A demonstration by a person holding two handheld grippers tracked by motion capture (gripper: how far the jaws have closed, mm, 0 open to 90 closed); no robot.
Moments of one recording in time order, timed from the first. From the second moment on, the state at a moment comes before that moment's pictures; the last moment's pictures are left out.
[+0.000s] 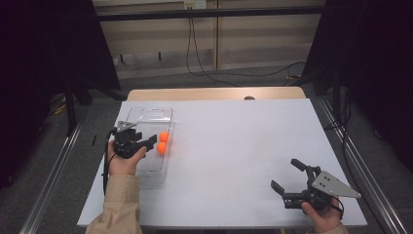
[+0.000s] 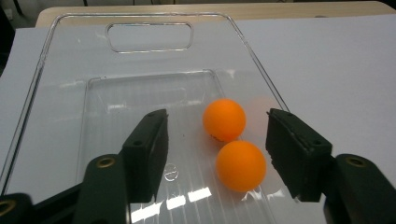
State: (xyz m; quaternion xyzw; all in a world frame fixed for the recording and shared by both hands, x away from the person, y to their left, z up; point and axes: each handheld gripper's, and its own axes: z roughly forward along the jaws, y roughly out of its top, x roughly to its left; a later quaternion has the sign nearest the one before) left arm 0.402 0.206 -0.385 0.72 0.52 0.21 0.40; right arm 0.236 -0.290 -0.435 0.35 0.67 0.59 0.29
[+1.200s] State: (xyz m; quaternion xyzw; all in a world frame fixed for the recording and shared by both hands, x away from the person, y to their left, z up) left arm 0.368 0.198 -0.382 0.71 0.48 0.24 0.46; right arm 0.236 -0.289 -0.435 0.35 0.67 0.59 0.29
